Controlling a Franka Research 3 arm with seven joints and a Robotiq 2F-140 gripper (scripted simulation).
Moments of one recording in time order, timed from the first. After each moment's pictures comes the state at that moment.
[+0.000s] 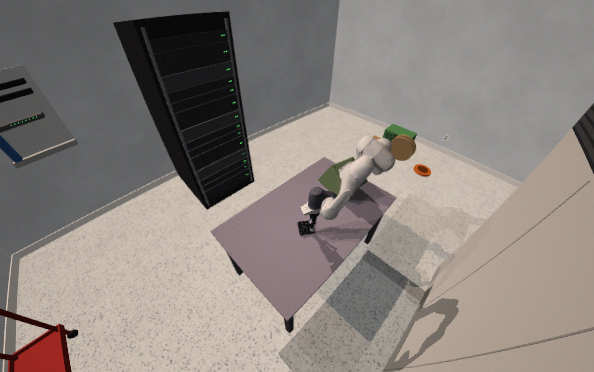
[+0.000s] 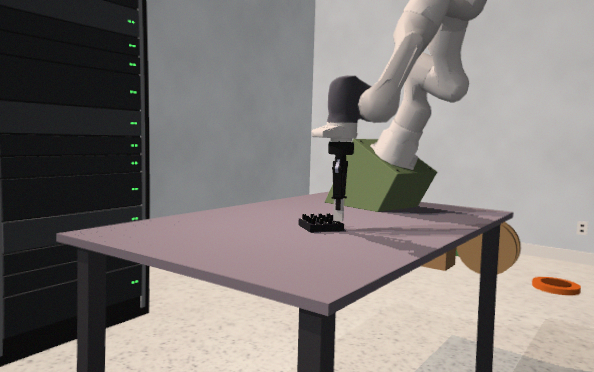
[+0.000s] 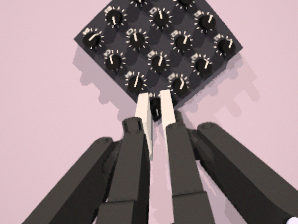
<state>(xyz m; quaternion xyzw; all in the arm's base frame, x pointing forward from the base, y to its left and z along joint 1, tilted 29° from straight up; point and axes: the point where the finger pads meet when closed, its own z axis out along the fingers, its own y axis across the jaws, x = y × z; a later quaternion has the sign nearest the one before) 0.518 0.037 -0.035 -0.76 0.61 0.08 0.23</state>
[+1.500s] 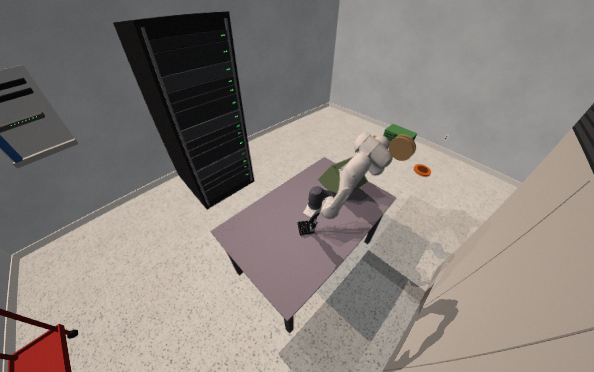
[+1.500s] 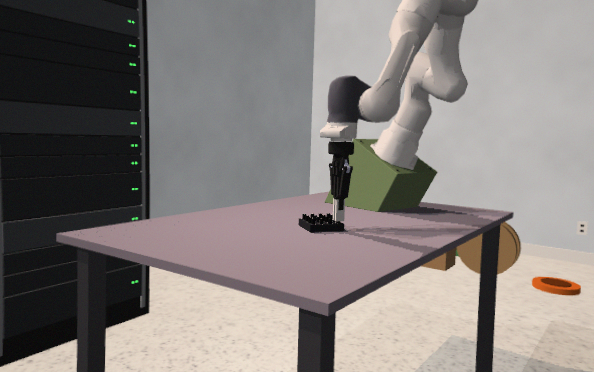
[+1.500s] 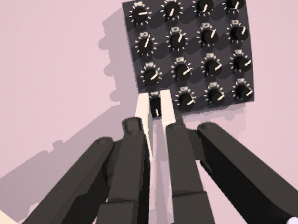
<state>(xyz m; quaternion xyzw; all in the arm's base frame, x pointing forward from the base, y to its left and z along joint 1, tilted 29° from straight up) 0.517 0.037 -0.035 -0.89 0.37 0.01 0.25</state>
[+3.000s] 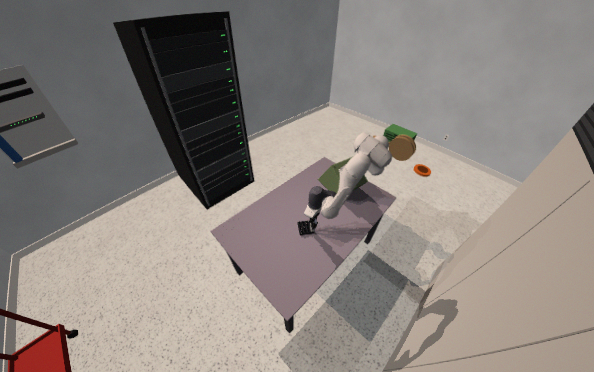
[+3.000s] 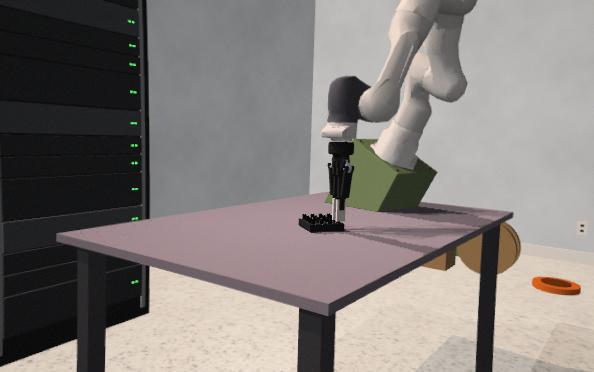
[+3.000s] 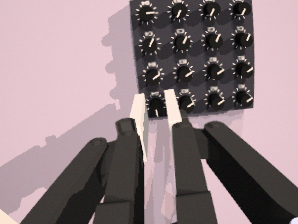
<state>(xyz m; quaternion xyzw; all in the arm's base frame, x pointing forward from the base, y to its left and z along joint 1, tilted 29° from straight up) 0.517 0.037 -0.035 -0.91 0.34 0.00 0.25</state>
